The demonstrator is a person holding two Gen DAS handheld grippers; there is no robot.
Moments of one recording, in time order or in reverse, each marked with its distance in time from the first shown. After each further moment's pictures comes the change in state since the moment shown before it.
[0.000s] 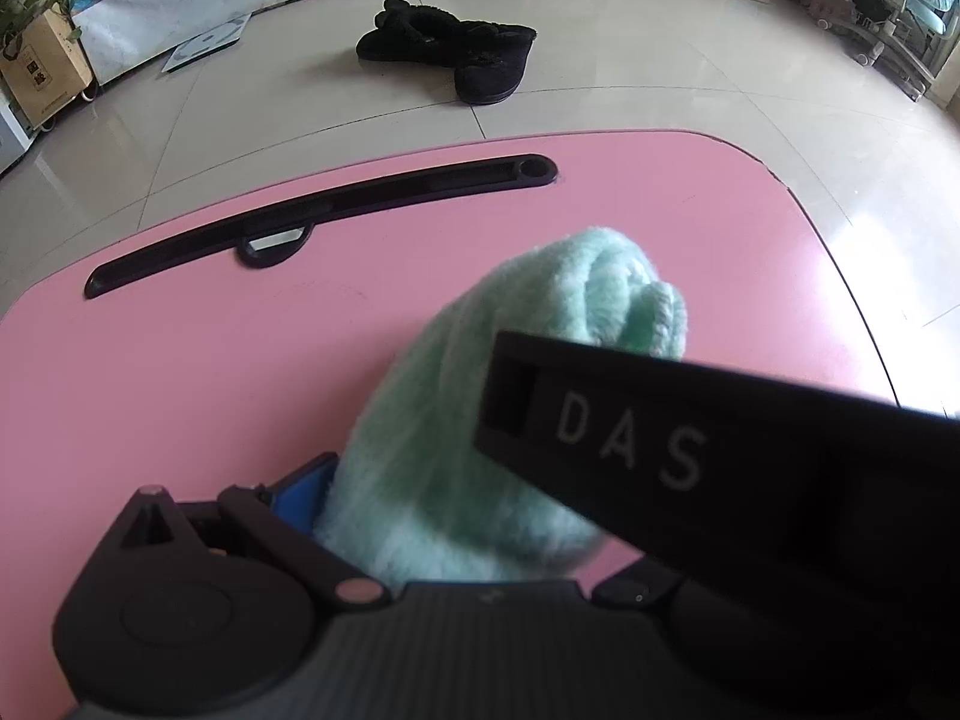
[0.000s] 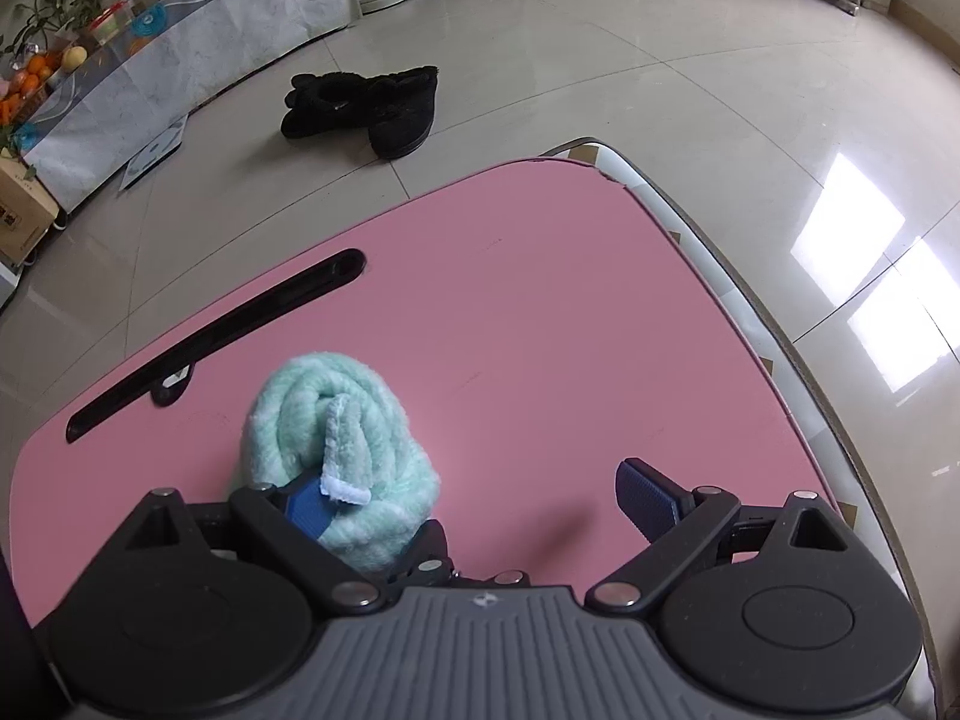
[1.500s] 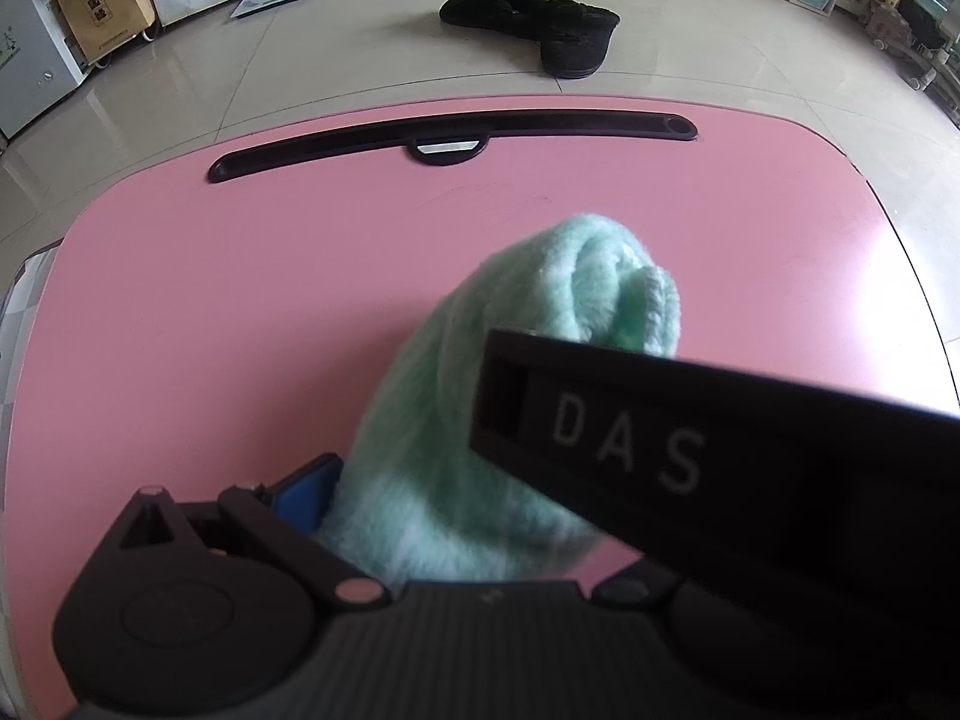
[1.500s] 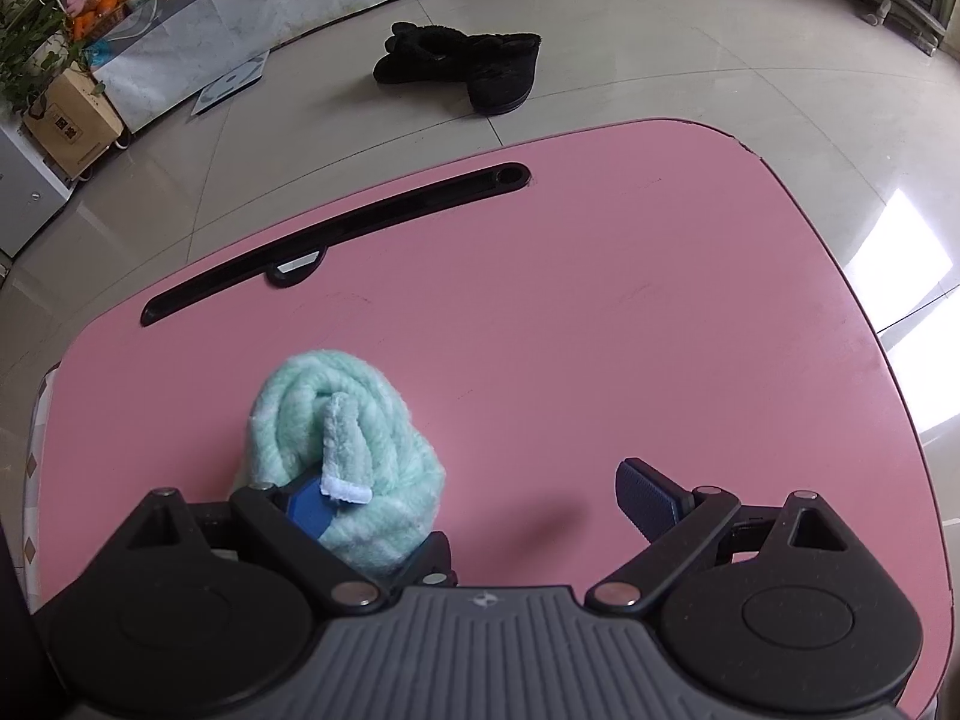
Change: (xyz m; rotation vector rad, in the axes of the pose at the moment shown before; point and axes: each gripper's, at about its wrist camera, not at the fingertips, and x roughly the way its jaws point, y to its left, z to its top) left arm -0.023 0.066 -0.042 -0.102 0.042 0.044; right arm -0.005 0.060 -0.040 -0.141 0.044 0.065
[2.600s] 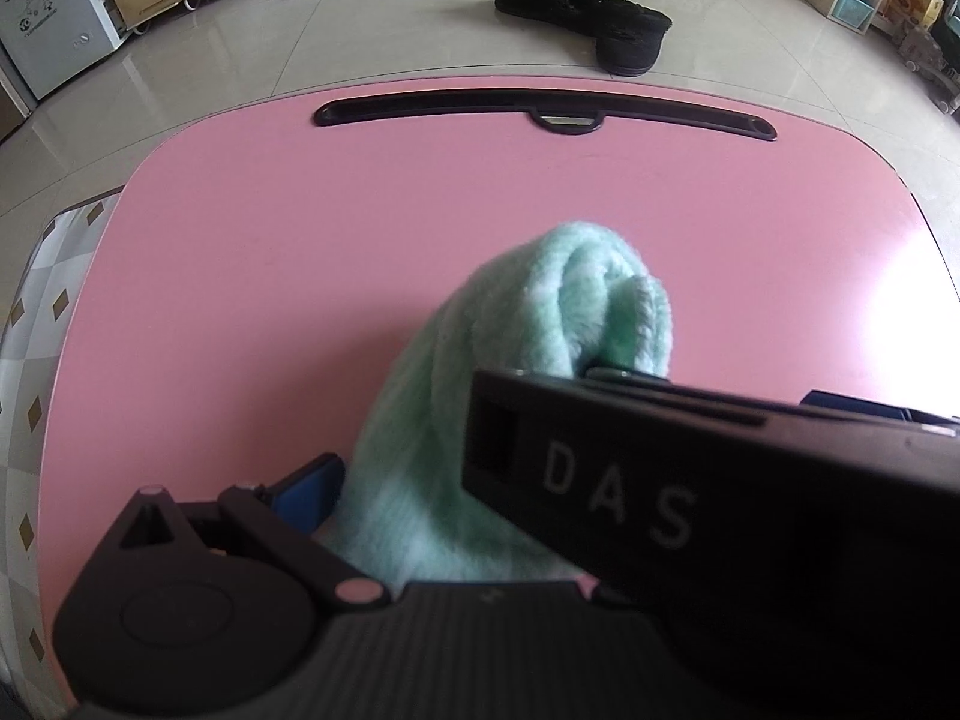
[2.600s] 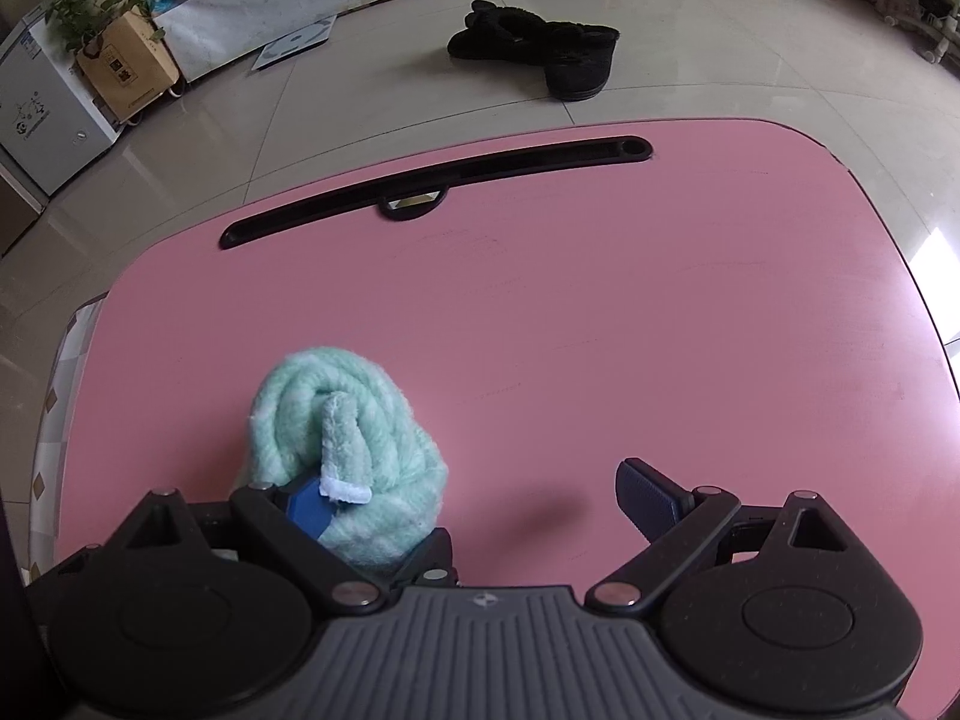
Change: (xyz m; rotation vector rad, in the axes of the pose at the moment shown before) left arm -0.007 0.052 -0.020 -0.068 0.014 0.021; right arm 0.001 0.049 -0.025 -0.116 0.023 0.045
